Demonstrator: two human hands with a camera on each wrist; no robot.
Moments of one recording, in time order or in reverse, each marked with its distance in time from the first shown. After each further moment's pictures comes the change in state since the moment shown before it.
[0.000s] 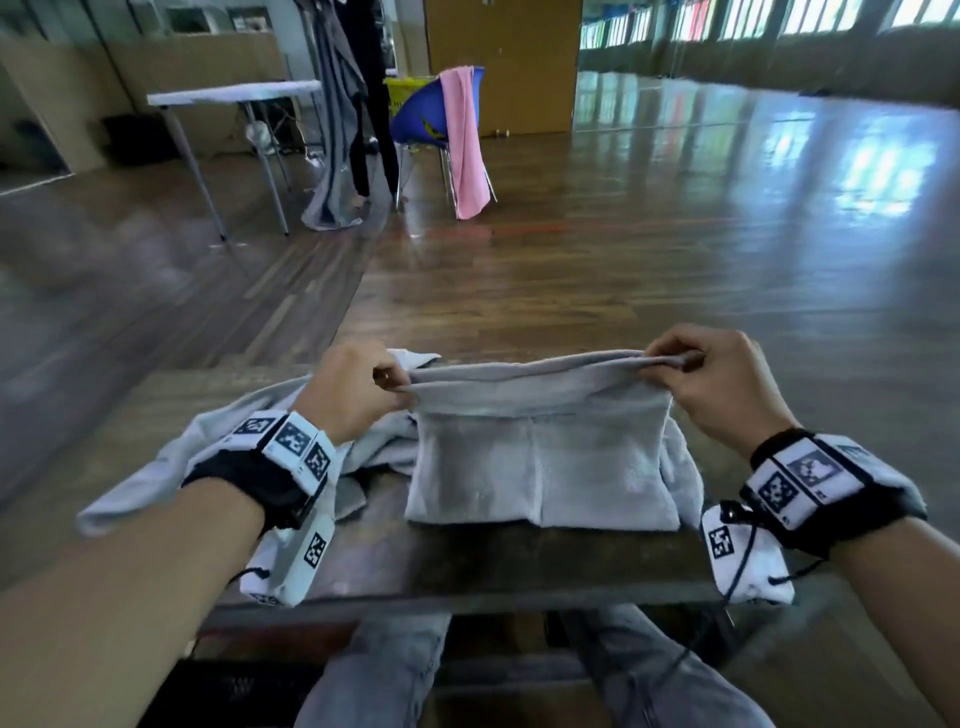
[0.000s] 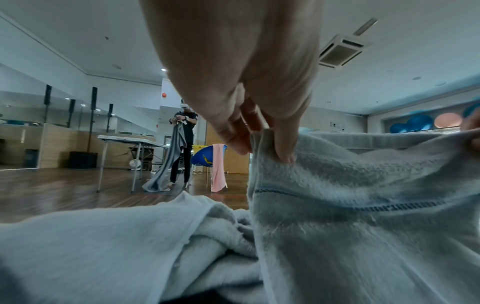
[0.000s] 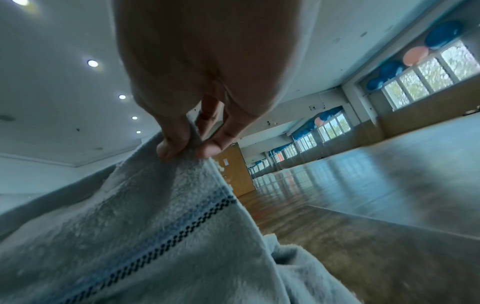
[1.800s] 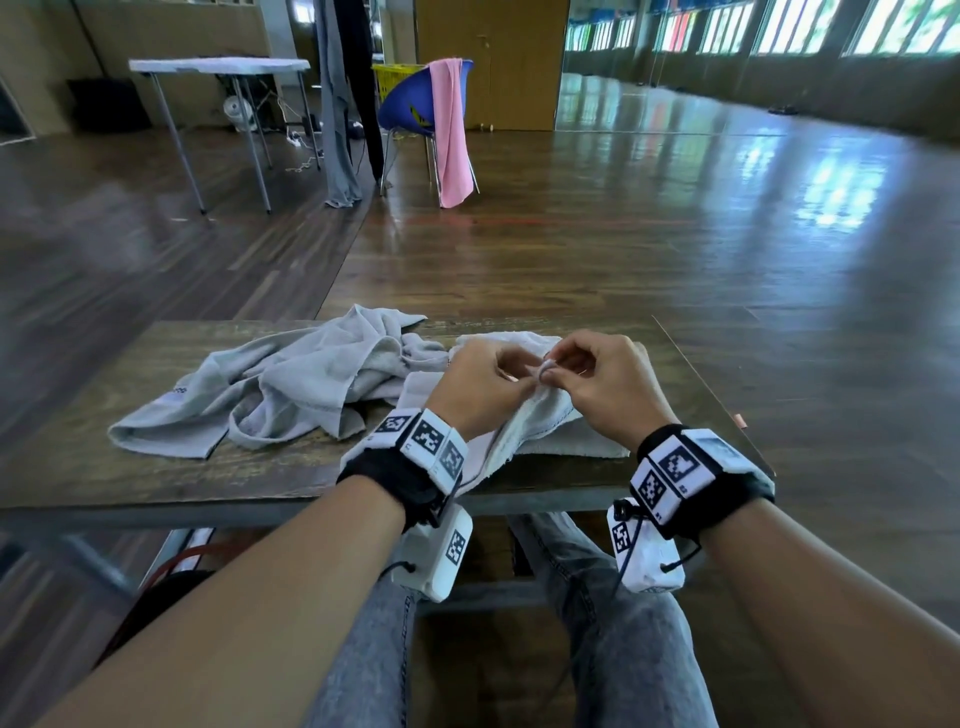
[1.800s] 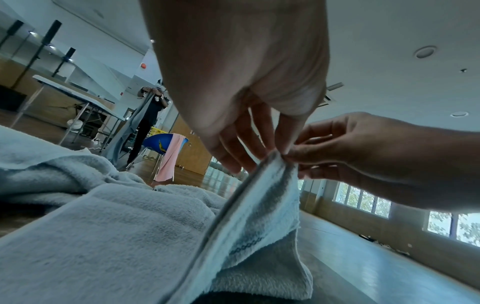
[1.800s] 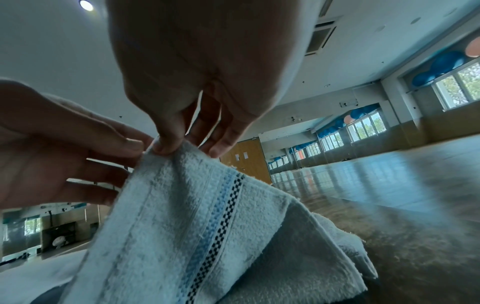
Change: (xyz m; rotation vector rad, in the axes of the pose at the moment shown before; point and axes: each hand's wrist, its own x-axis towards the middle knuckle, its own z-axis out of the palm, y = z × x) left_hand -0.077 0.115 0.064 -0.522 -0.118 0.054; right_hand -0.090 -0.077 0.022 0.067 -0.132 -0.004
